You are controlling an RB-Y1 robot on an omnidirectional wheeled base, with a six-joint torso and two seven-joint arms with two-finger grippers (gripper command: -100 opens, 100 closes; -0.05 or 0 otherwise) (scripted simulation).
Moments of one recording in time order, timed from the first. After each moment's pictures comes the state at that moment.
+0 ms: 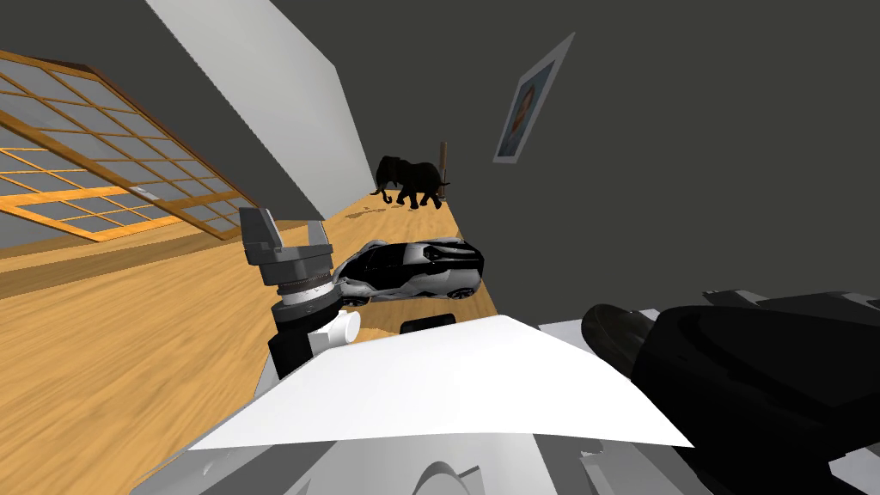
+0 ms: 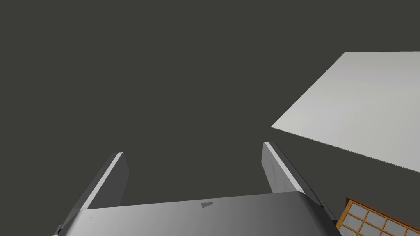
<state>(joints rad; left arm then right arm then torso) 0.47 0.01 -0.03 -2.38 -0.05 -0.56 -0.07 2.17 -0.89 -1.81 -2.02 0.83 -1.44 0.59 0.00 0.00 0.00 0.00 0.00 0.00</state>
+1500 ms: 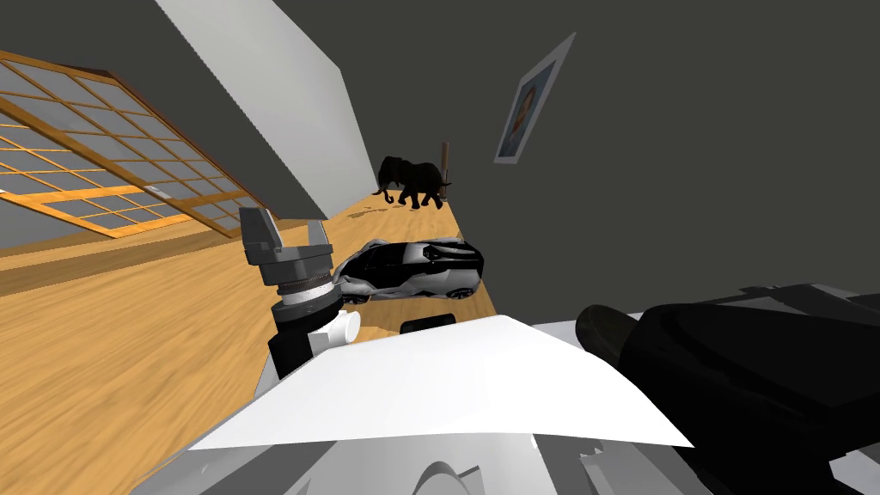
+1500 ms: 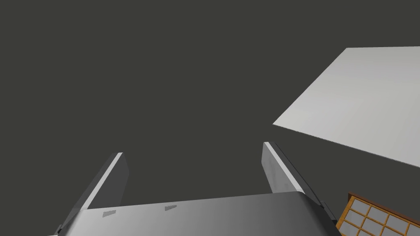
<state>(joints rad) 0.47 0.01 -0.03 -2.38 -0.05 -0.56 -0.07 2.24 -0.84 -1.93 -1.96 0.74 -1.57 0.60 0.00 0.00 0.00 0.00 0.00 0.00</state>
